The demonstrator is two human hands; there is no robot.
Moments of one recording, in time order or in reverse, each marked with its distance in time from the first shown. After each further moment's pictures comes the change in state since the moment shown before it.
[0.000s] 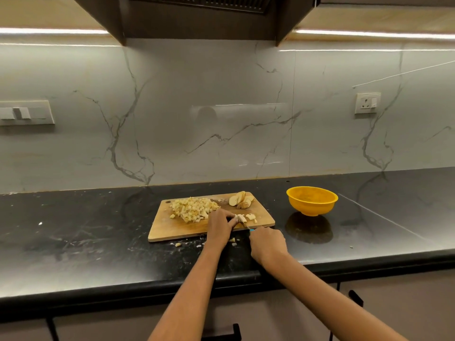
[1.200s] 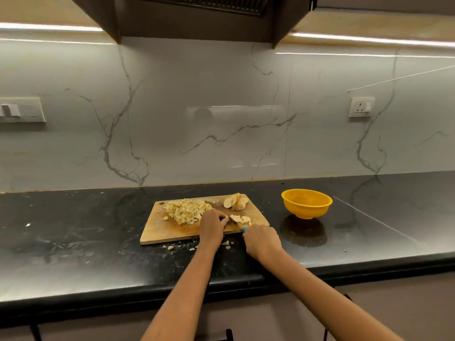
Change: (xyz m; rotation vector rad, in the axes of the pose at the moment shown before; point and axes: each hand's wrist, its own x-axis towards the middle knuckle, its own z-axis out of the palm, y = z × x) left_hand 0.007 -0.002 0.005 0.084 0.065 -0.046; right_hand 0.017 0.008 0.004 0.028 0.007 0.001
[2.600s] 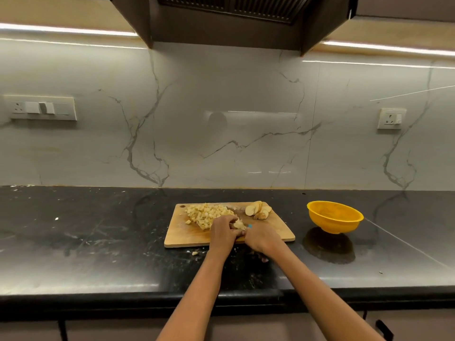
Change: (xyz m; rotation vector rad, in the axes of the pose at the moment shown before) left_hand 0.000 -0.022 -0.028 -0.146 -0.009 0.029; right_hand 0.048 -0.040 -0.008 0.465 -0.091 0.058
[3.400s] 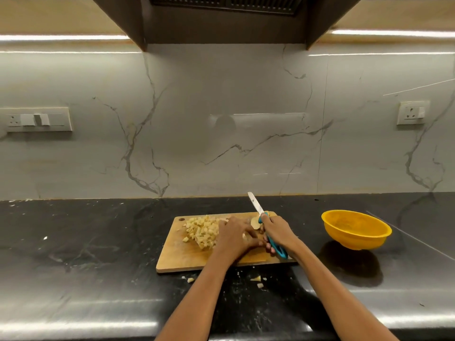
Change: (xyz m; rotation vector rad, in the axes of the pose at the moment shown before) left_hand 0.050 -0.010 0.022 0.360 -0.193 0.231; right_hand 0.066 0.037 -0.017 0.784 0.047 -0.022
